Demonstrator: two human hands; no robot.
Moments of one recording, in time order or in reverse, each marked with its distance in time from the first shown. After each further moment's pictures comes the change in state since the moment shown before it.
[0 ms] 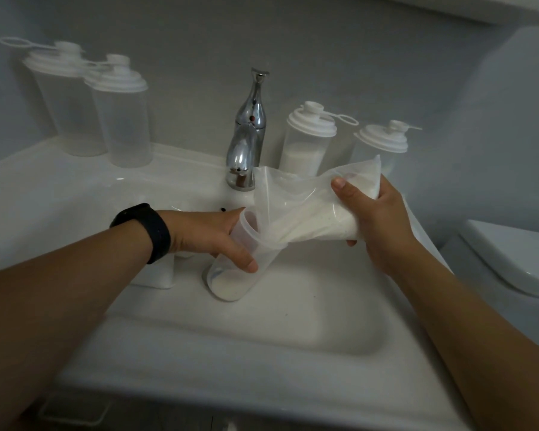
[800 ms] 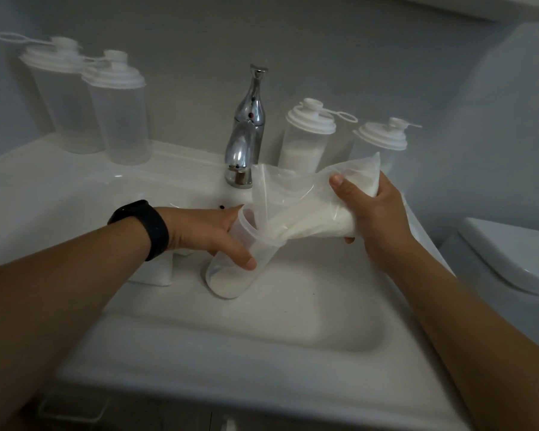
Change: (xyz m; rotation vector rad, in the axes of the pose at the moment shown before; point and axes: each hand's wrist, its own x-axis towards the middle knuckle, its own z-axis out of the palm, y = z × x) left_hand -0.001 0.004 0.001 -0.002 -0.008 0.000; right_hand -0.002 0.001 0.002 -0.003 -0.001 -0.013
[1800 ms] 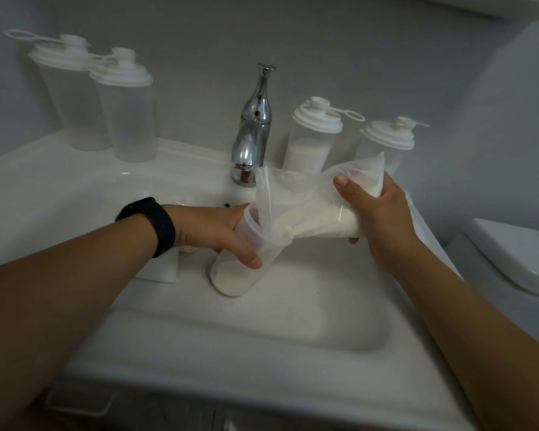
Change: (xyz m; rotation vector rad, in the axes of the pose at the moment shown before) left_hand -0.001 0.003 0.001 -0.002 -0.010 -0.006; right_hand 0.001 0.002 0.002 -0.021 -0.006 -0.016
